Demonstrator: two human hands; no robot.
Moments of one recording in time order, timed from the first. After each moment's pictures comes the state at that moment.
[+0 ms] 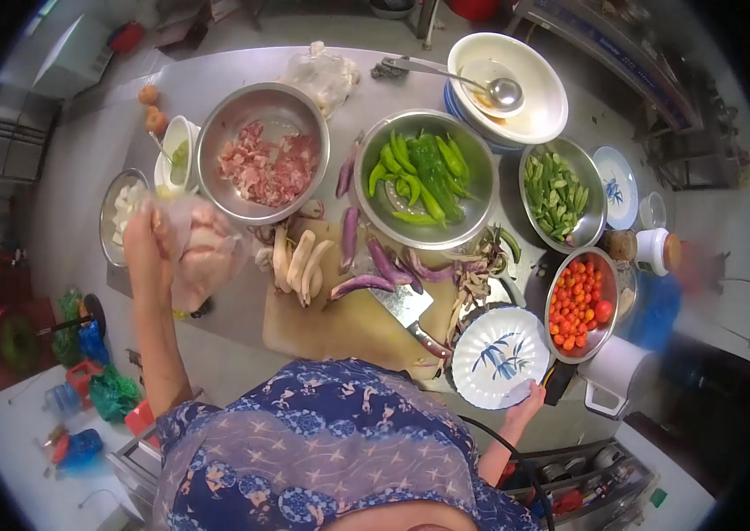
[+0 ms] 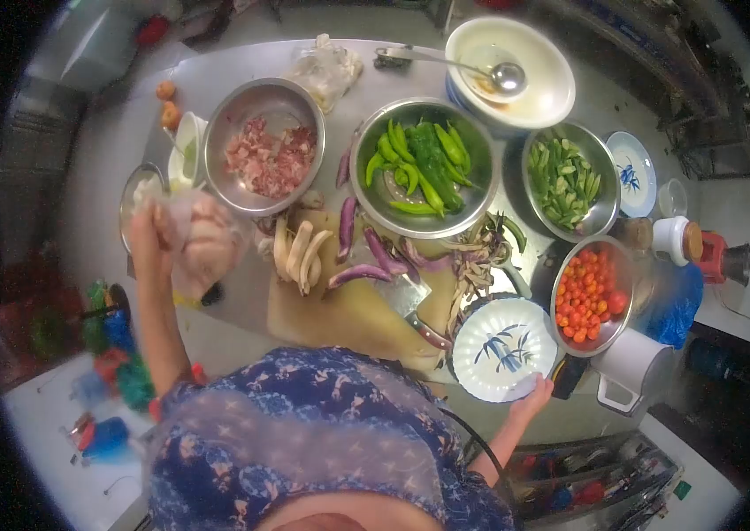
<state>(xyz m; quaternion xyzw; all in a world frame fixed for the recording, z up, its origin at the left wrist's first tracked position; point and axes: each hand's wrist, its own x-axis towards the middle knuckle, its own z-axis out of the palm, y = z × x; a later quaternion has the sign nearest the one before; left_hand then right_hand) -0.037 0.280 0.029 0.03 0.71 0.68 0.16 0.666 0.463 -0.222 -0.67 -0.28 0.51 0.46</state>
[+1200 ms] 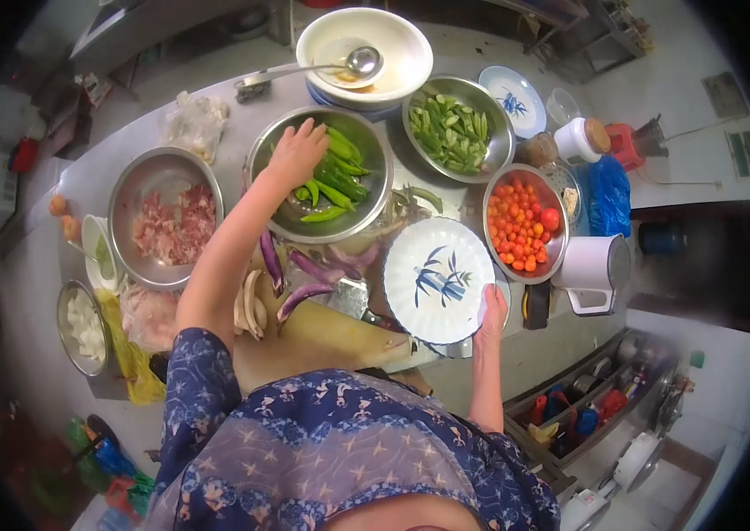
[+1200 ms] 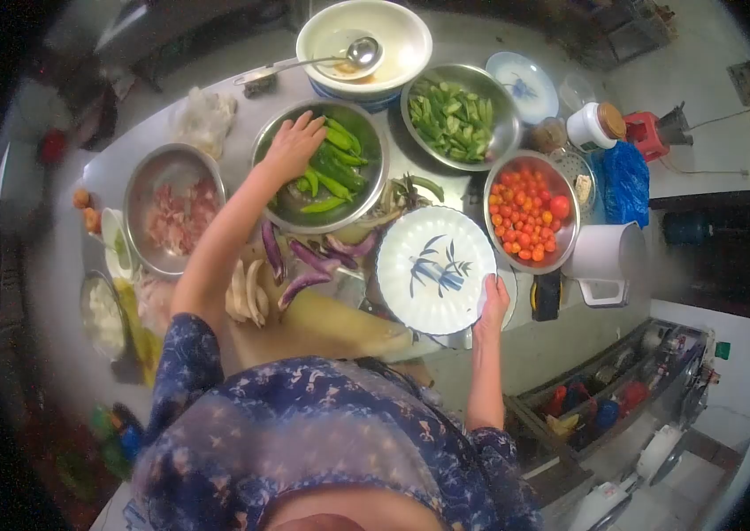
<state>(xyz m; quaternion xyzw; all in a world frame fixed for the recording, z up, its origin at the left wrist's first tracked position) 0.049 0.613 -0.165 0.80 0.58 0.08 -0.11 0.548 0.491 -0.207 -0.57 -0.23 0.59 0.52</state>
